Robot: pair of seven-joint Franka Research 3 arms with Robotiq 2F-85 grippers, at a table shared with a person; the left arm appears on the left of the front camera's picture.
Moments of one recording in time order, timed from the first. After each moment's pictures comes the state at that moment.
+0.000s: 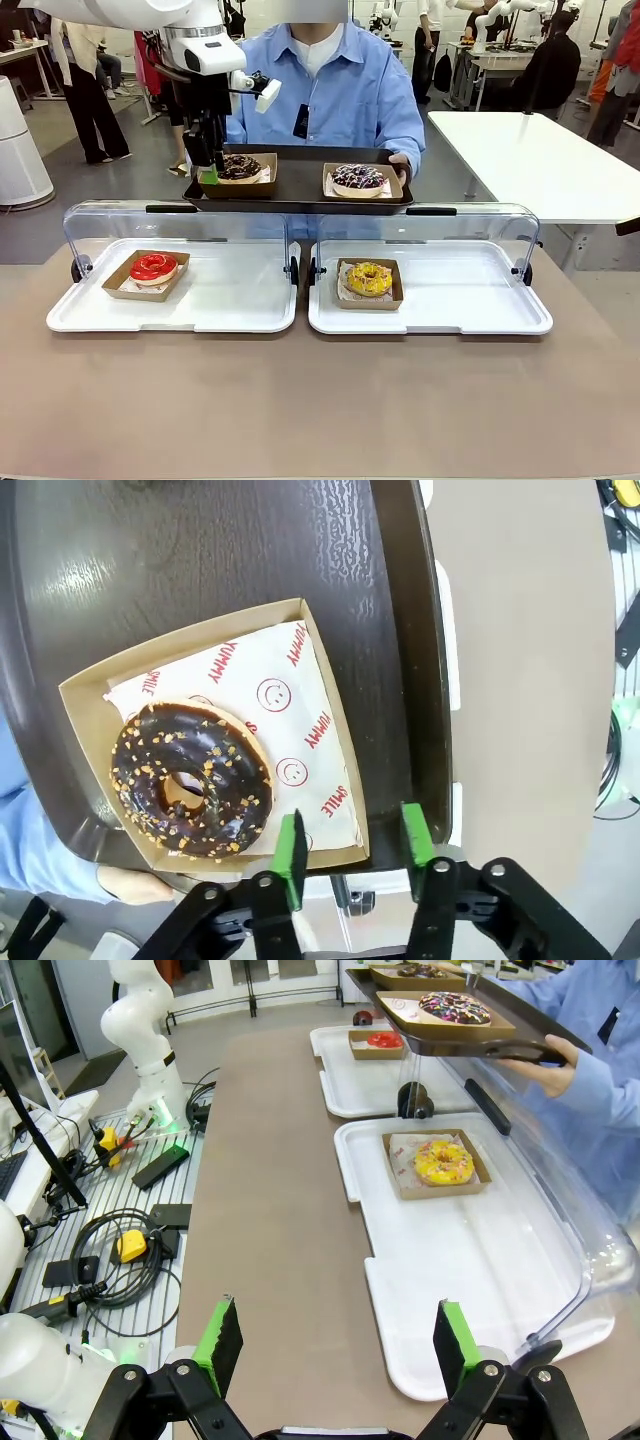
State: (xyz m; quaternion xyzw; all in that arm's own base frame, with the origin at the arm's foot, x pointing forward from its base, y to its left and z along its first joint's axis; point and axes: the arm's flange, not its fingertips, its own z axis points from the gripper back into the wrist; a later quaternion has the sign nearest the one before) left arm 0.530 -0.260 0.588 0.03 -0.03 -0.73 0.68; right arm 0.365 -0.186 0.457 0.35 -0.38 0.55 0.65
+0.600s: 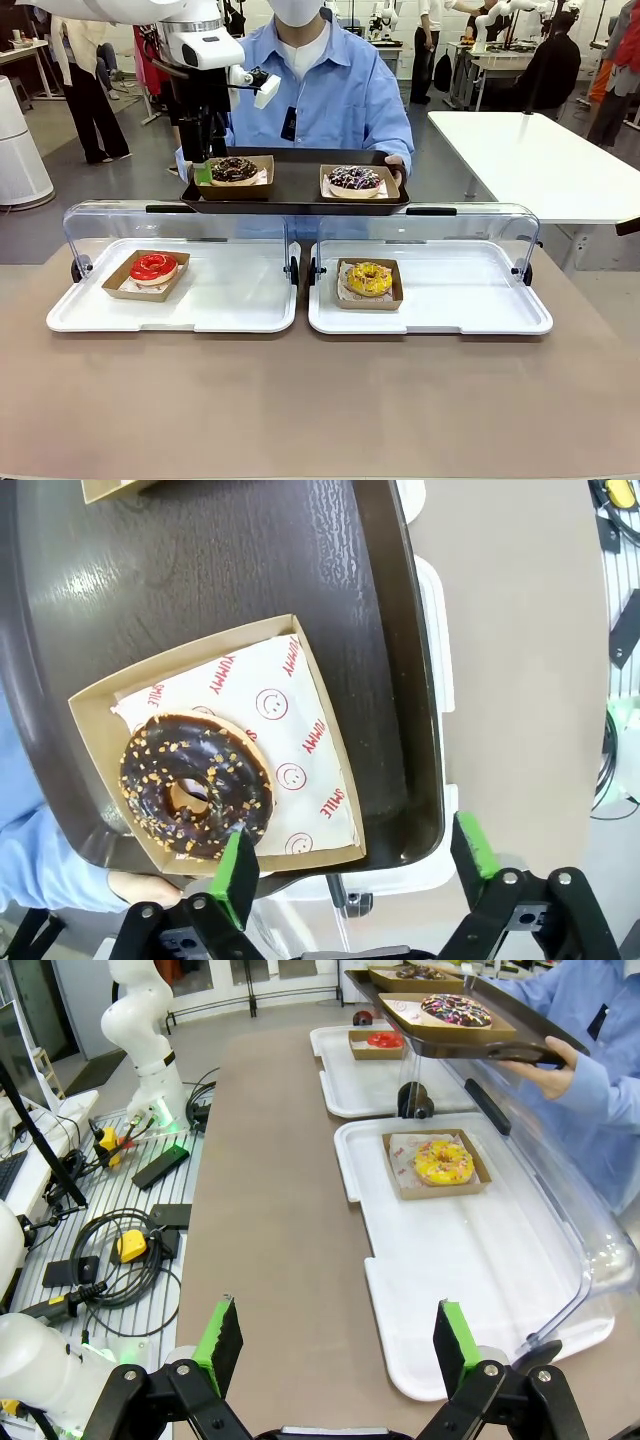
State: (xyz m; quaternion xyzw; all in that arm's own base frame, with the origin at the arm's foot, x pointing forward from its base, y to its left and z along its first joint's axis) left arm 0.527 -0.260 0.592 0.02 -0.03 -0.74 0.67; right arm 0.365 -0.186 0.457 0.35 -0.38 0.55 0.65
